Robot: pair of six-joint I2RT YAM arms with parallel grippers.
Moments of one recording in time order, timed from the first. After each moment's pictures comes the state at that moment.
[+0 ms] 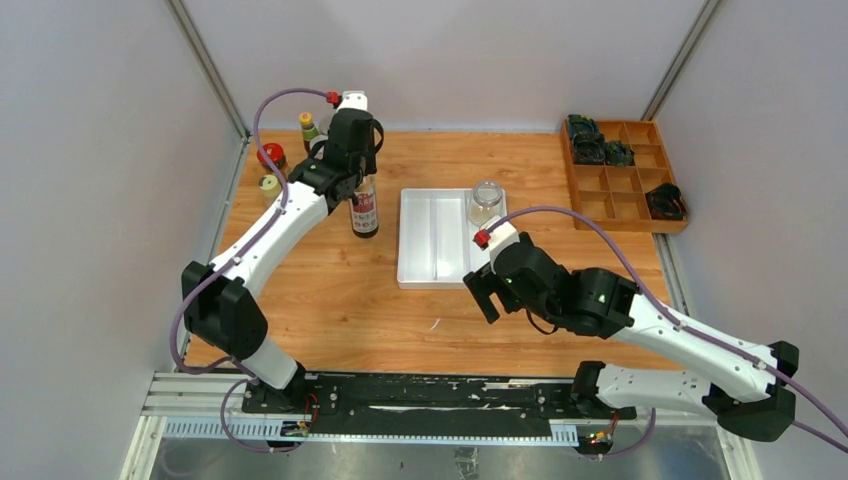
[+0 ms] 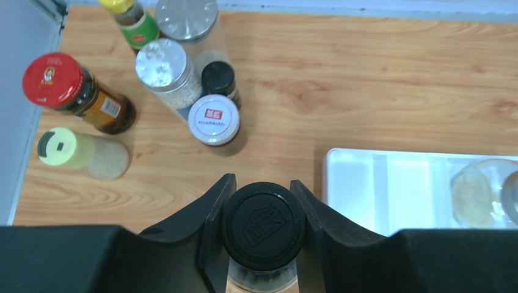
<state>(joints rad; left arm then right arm) -0.45 1.57 1.47 -0.41 -0.48 -0.23 1.12 0.96 1.09 -0.88 0.42 0.21</state>
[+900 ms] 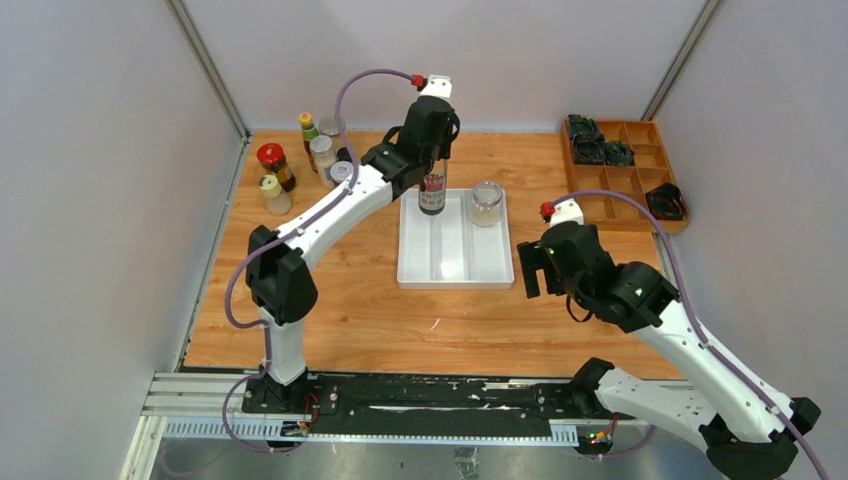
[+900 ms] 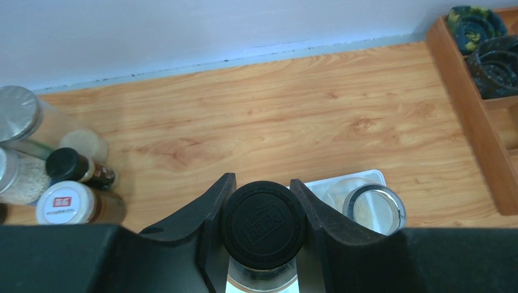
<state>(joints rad) -0.68 1.88 1.87 -0.35 -0.47 -0.20 0.80 0.86 1.07 -1.02 0.48 0.27</state>
